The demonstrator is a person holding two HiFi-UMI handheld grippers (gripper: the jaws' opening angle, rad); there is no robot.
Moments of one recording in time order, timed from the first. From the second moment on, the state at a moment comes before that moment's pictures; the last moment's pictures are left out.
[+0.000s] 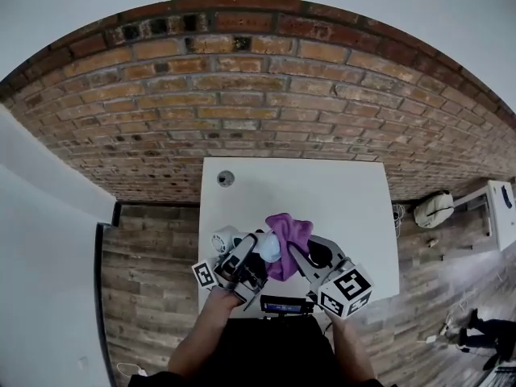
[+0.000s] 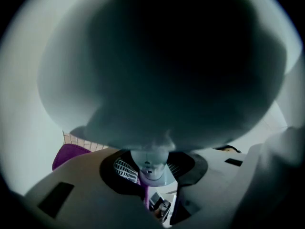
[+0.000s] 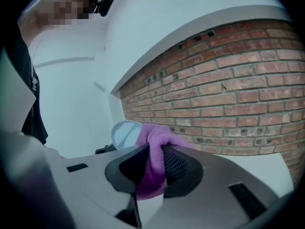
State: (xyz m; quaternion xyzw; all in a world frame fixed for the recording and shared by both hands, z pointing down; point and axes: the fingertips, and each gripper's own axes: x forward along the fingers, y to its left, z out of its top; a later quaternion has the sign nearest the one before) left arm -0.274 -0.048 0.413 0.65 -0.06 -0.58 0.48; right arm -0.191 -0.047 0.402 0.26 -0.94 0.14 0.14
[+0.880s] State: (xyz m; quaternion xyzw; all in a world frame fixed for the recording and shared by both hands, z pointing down) left arm -0.232 -0.148 0.459 0.81 -0.21 -0.33 0.45; right arm -0.109 -0.149 0.524 0.30 -0.91 0.23 0.17
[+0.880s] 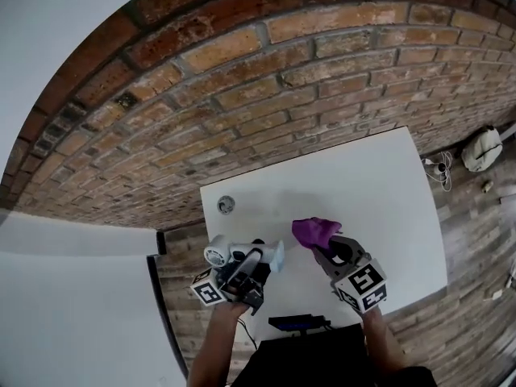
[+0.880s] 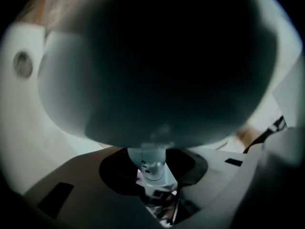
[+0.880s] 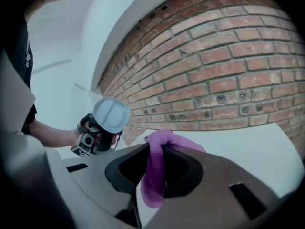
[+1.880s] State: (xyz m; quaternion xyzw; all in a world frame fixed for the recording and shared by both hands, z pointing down) left arm -0.285 -0.350 0.659 0.89 -0.25 0.37 0.02; right arm -0.057 -0.132 0.548 0.30 -0.88 0.33 0.16
